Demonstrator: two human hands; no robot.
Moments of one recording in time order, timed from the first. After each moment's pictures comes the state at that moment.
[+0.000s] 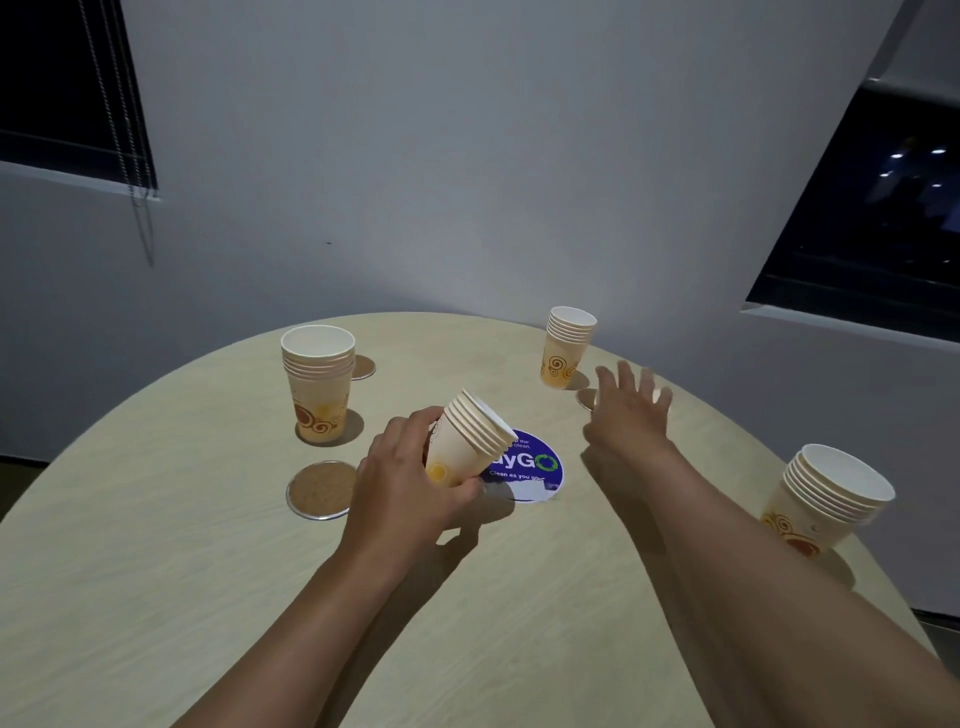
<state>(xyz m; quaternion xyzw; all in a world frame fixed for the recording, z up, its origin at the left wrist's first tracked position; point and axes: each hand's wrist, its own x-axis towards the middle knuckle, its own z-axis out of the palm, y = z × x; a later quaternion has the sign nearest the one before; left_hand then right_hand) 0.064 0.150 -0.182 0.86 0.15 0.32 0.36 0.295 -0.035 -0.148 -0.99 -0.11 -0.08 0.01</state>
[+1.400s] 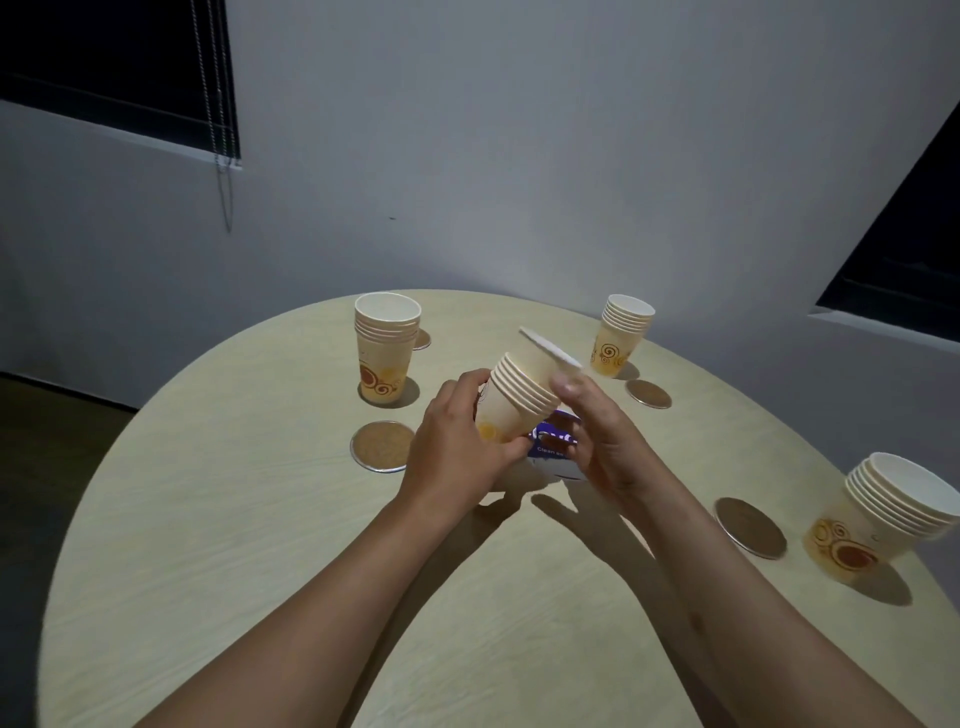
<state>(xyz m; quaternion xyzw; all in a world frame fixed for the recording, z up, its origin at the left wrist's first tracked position) 0.058 0.150 -0.171 0.83 0.16 0.33 0.41 0.152 0.012 -0.134 -0.68 -0.24 0.23 0.65</state>
